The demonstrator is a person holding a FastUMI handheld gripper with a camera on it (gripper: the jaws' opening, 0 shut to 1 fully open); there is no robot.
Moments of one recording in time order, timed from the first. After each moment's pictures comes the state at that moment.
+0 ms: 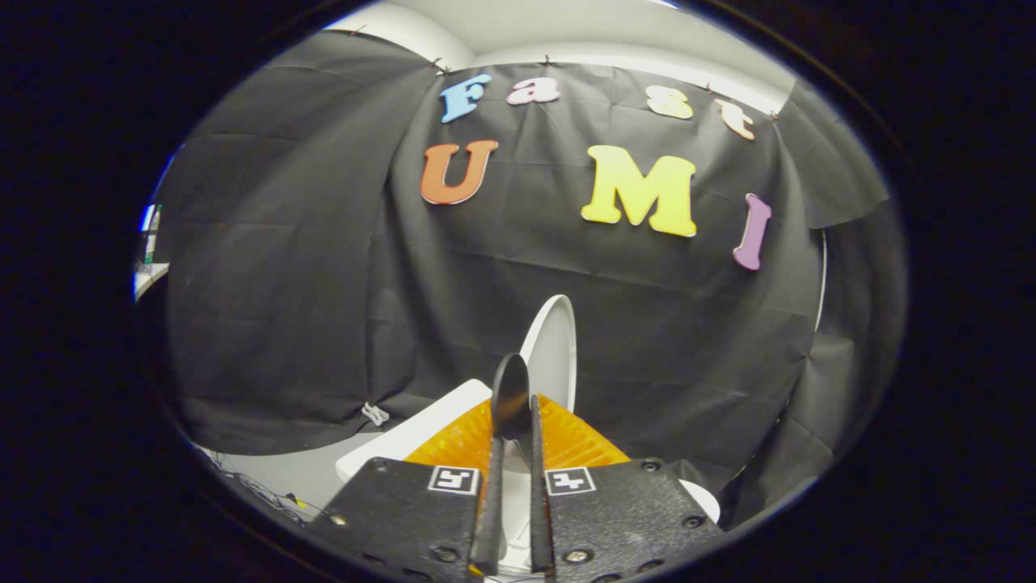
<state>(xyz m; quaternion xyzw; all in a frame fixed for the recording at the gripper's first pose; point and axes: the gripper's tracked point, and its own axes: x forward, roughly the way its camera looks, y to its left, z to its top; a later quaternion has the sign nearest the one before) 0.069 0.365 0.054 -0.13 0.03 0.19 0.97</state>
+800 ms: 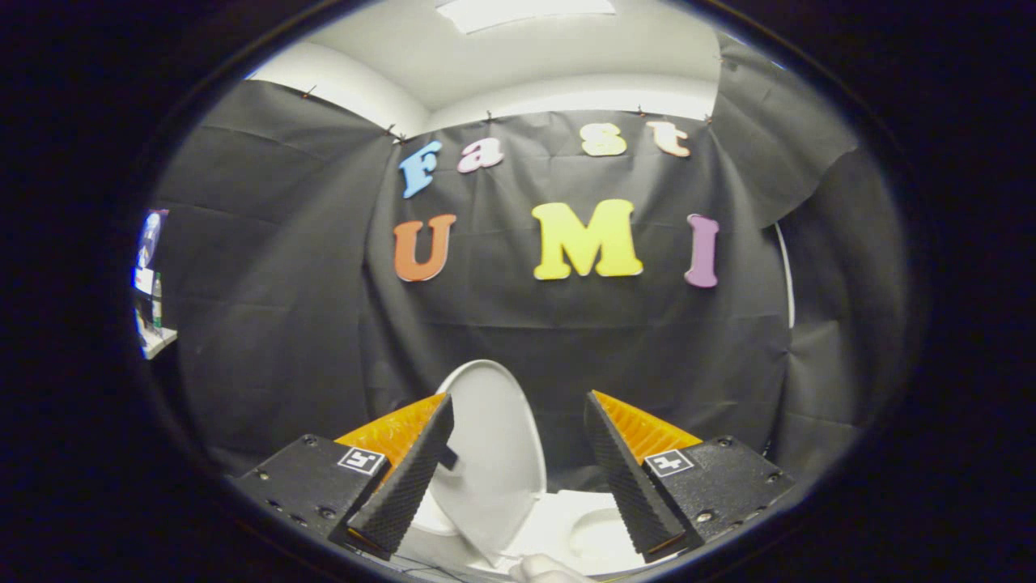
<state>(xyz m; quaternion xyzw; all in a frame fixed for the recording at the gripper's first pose) 0.012 0.223 0.128 -0.01 -0.09 0.17 0.98</state>
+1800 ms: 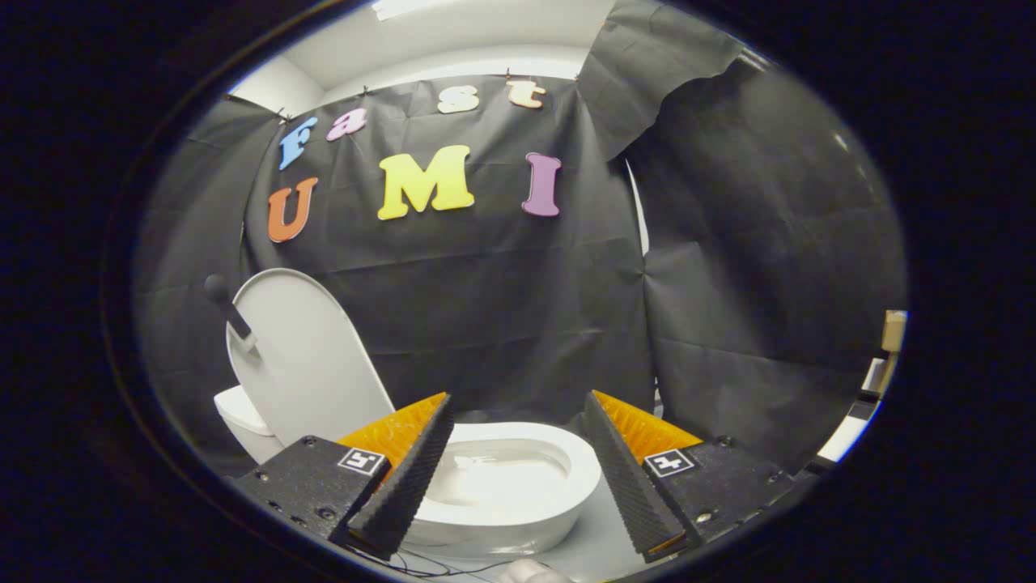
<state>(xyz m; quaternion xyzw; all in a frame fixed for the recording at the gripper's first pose) 0.023 -0.029 -0.022 0.05 -0.01 -0.01 1.00</state>
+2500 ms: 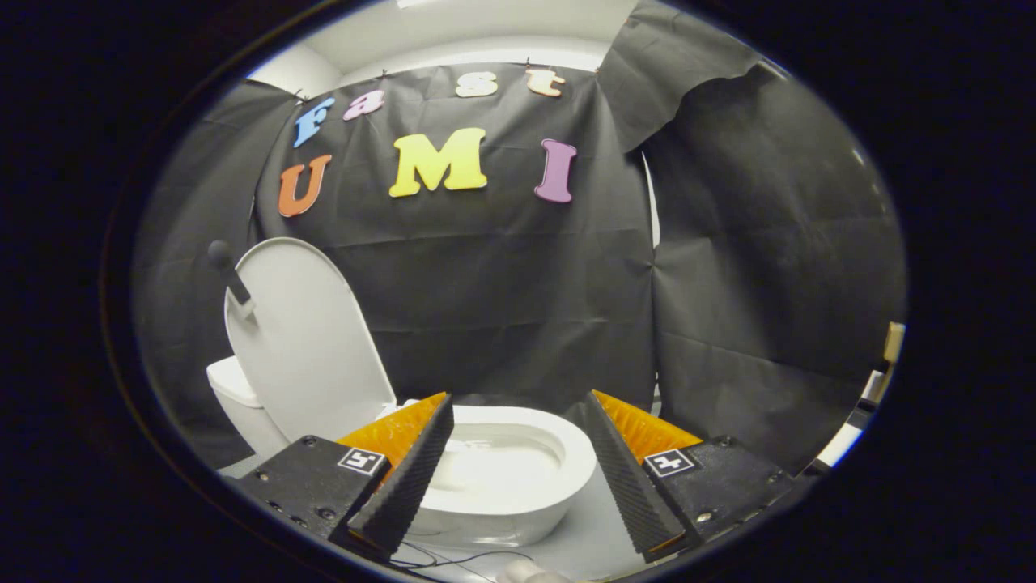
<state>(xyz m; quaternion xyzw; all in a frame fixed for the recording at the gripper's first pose) 0.028 -0.025 -0.037 0.00 0.01 0.00 1.00</state>
